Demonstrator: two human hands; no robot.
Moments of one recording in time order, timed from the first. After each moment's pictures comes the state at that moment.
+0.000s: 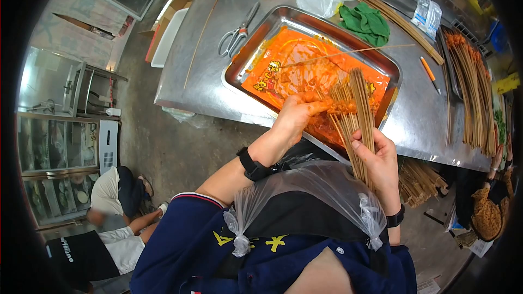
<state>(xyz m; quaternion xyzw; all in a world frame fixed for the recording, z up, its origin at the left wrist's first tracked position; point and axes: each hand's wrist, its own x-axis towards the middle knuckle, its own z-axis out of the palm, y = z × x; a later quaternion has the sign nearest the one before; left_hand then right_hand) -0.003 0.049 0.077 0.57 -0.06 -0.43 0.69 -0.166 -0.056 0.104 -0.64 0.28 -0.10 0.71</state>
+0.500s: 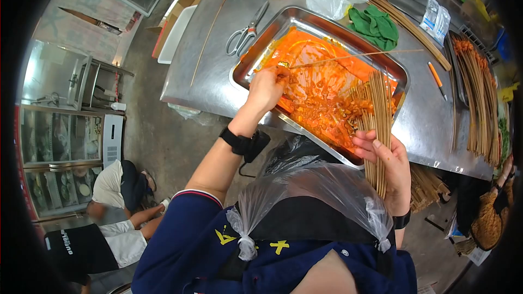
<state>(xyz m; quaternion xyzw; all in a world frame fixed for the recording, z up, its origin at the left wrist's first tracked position) 0.092 0.090 0.038 0.87 -0.33 -0.07 0.35 -0.166 -0.068 0.106 -0.46 0.26 -0.10 0.84</state>
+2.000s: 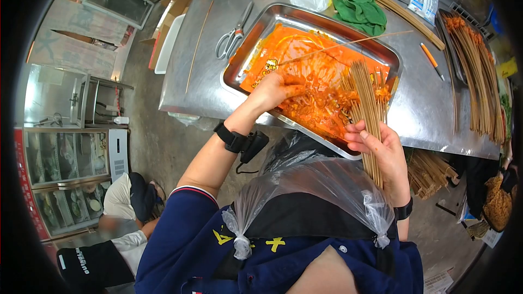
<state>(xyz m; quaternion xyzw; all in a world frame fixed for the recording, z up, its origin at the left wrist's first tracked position) 0.074 0.070 0.053 0.75 -0.33 -0.40 0.41 -0.169 -0.068 0.097 -0.49 0.27 -0.07 0.83</state>
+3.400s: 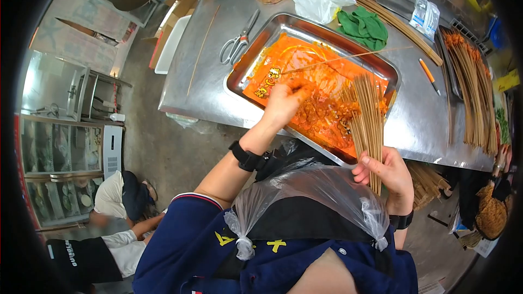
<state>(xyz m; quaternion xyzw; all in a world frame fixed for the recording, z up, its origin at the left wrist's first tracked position) 0.042 0.054 0.057 0.70 -0.26 -0.28 0.60 -0.191 -0.088 0.100 -0.56 0.25 0.08 0.79</state>
